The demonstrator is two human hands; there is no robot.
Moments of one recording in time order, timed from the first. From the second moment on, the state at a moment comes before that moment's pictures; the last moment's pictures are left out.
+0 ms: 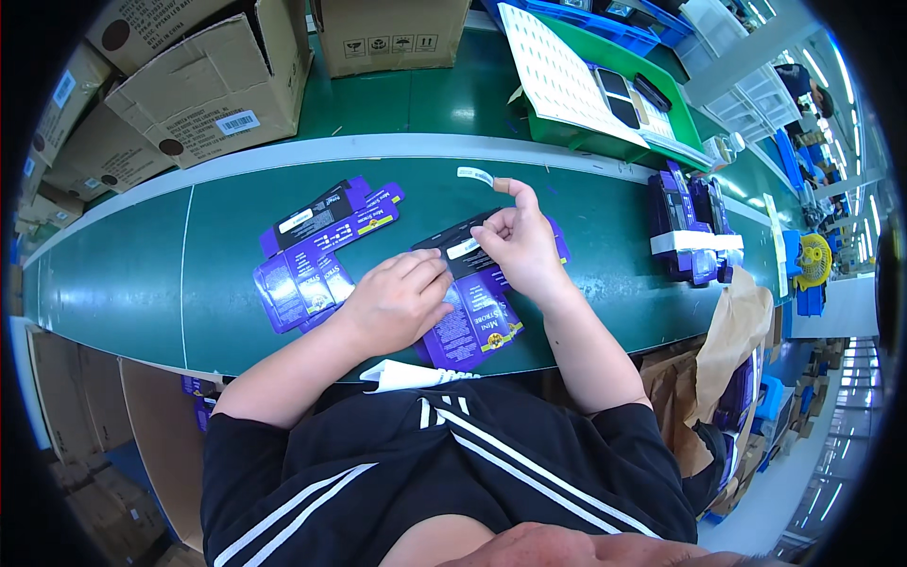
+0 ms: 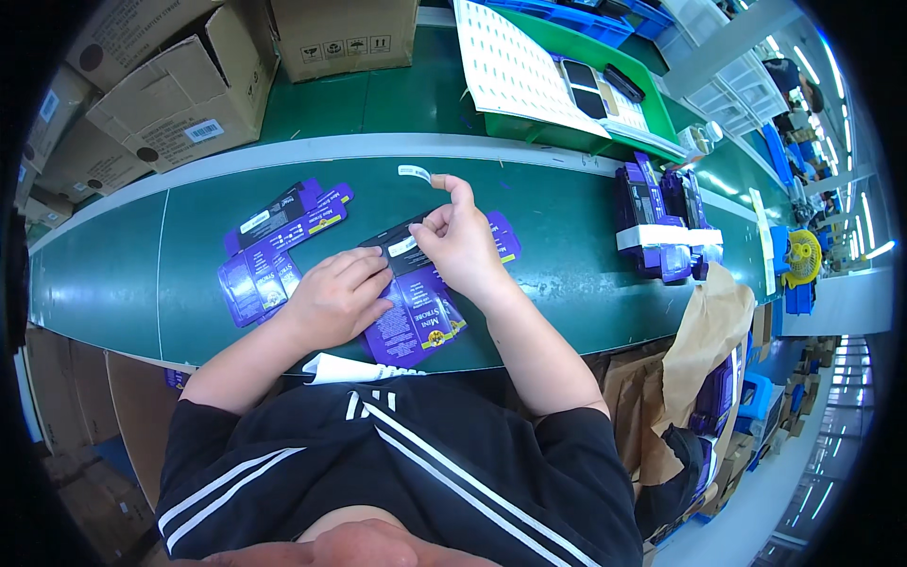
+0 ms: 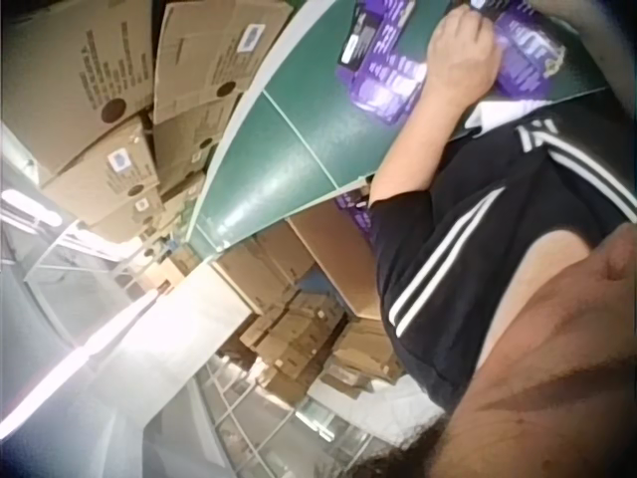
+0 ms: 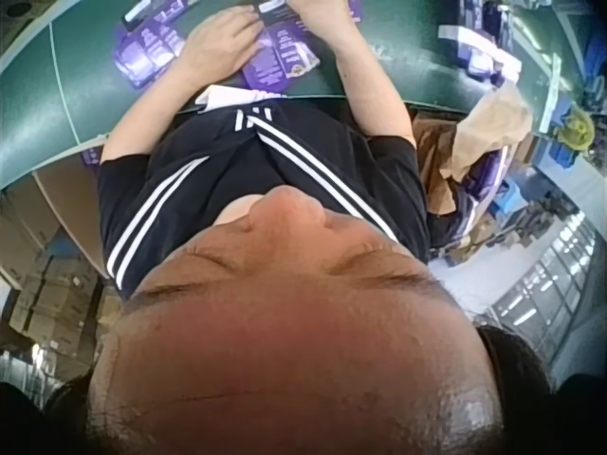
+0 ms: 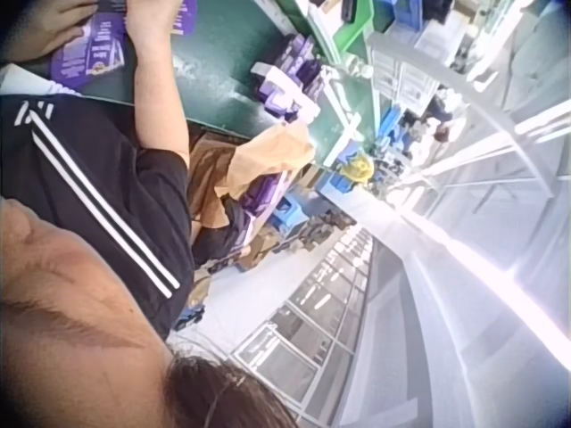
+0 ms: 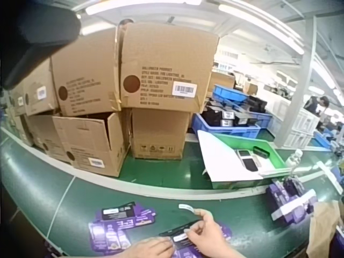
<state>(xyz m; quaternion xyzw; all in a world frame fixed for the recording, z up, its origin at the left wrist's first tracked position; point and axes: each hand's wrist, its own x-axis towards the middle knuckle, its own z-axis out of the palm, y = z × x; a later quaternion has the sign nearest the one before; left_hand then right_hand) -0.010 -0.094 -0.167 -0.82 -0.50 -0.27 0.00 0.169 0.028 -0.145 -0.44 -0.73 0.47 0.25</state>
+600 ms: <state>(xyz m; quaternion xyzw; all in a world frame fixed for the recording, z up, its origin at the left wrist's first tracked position) 0.013 -0.059 -0.147 -0.85 -0.48 -0.19 -0.01 0.186 0.041 -0.167 -0.42 -0.73 0.46 0.29</state>
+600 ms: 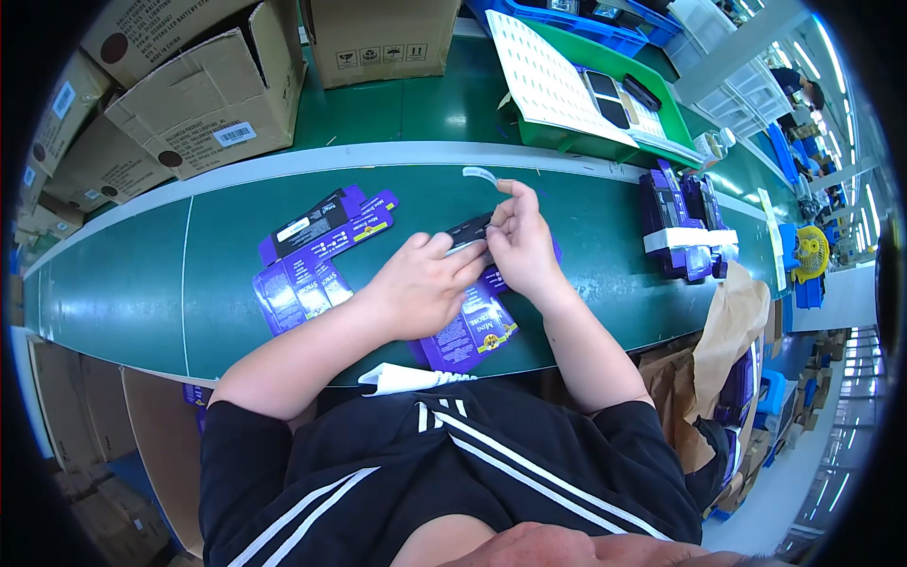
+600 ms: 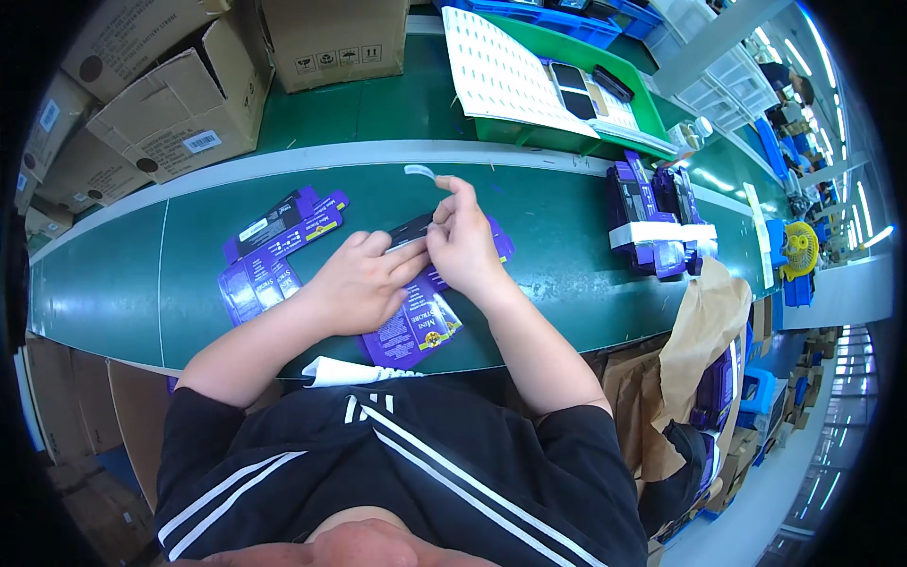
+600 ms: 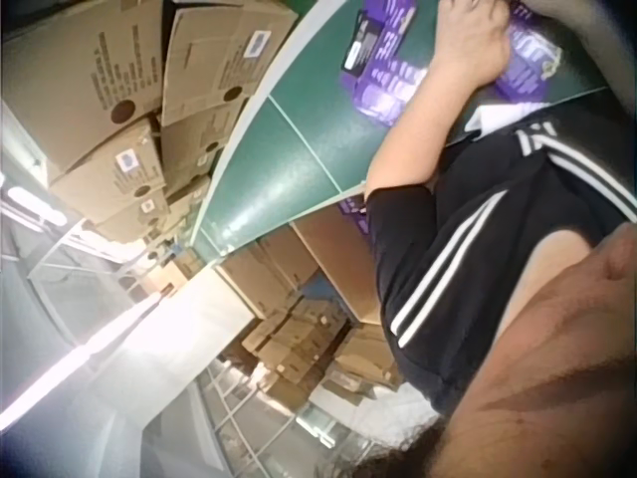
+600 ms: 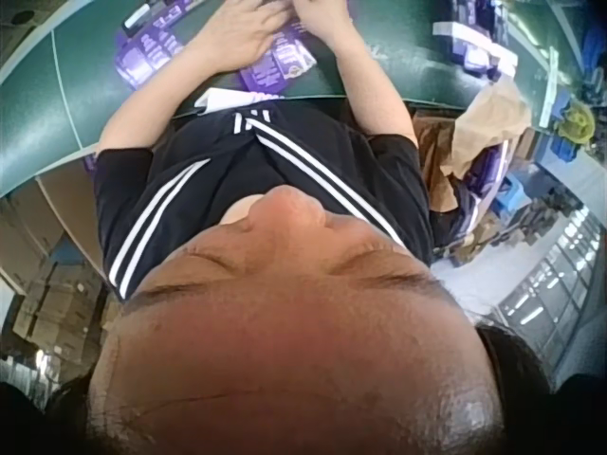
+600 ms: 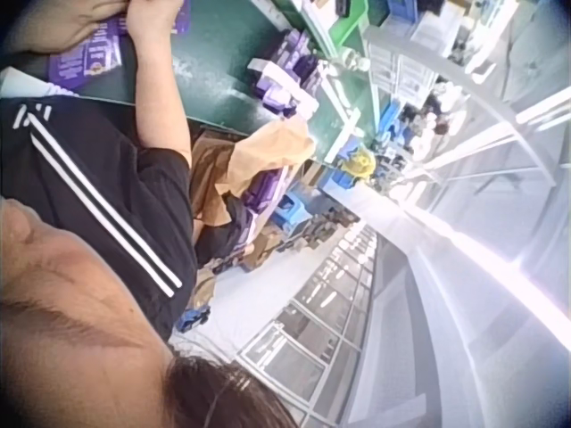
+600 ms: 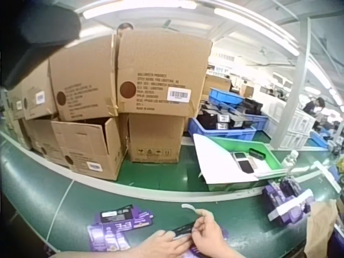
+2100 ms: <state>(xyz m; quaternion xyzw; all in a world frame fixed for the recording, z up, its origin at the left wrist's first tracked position) -0.025 -0.103 -0.155 -0.72 -0.63 -0.27 -0.10 0.168 0.024 -0.155 -0.40 -0.66 0.56 0.30</state>
